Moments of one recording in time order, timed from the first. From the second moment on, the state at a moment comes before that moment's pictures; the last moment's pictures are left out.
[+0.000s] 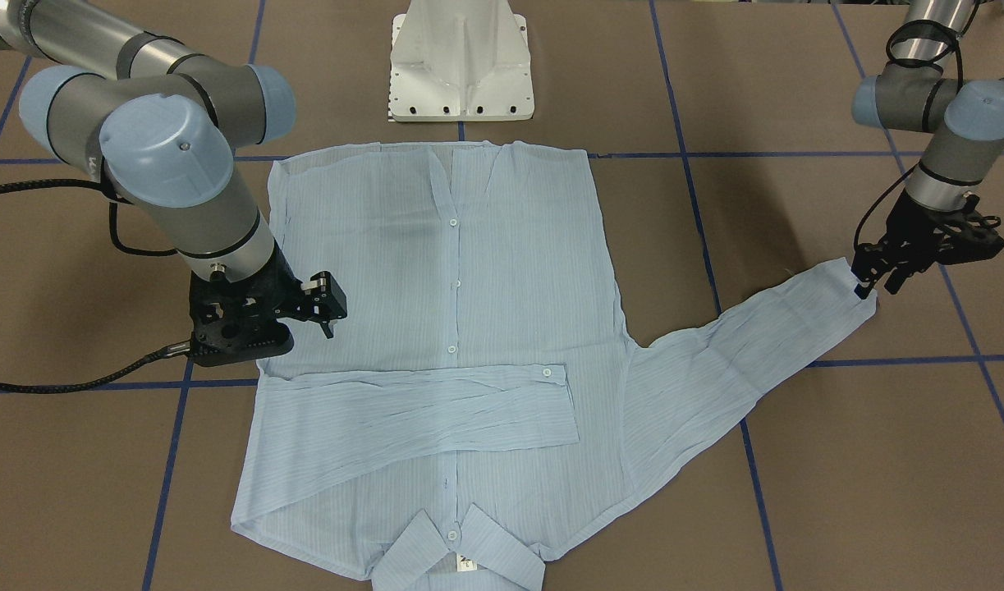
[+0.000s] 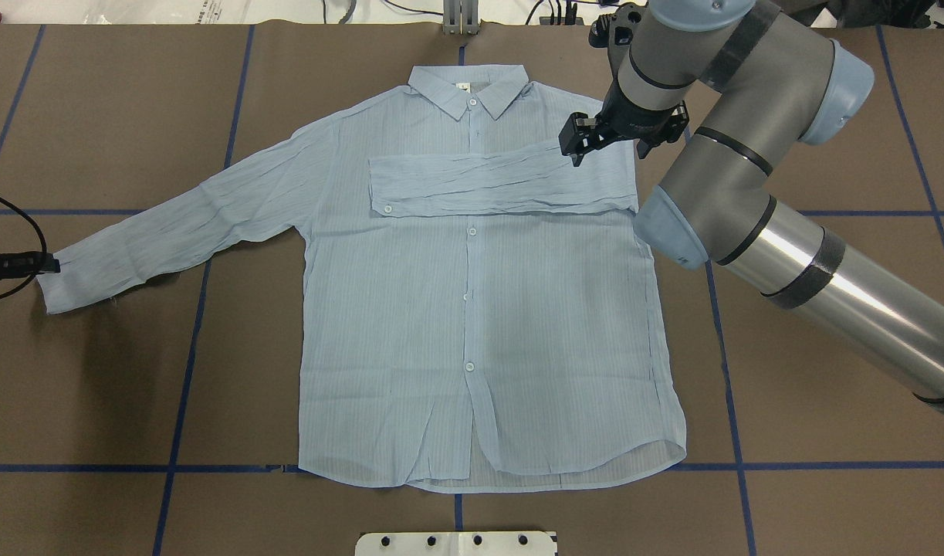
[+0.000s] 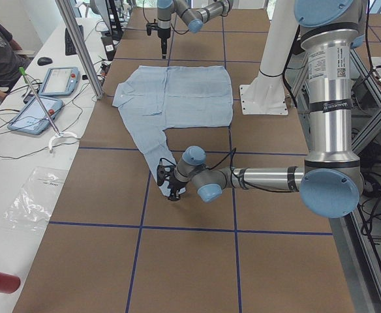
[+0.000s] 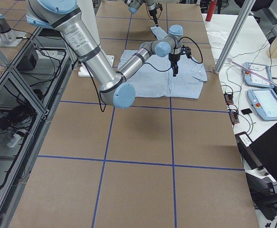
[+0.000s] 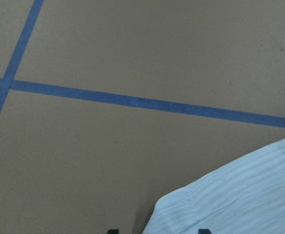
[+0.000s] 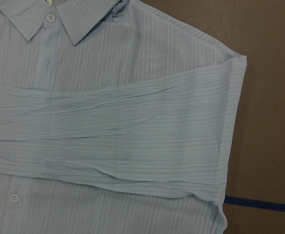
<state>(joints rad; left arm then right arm) -0.90 -1.46 -1.51 -2.55 -1.85 -1.09 0.85 -0.89 1.59 -1.60 2.04 0.80</state>
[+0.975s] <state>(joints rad) -0.90 -1.46 -1.50 -2.55 -1.85 -1.09 0.85 -0.89 1.59 -1.60 2.04 0.81</state>
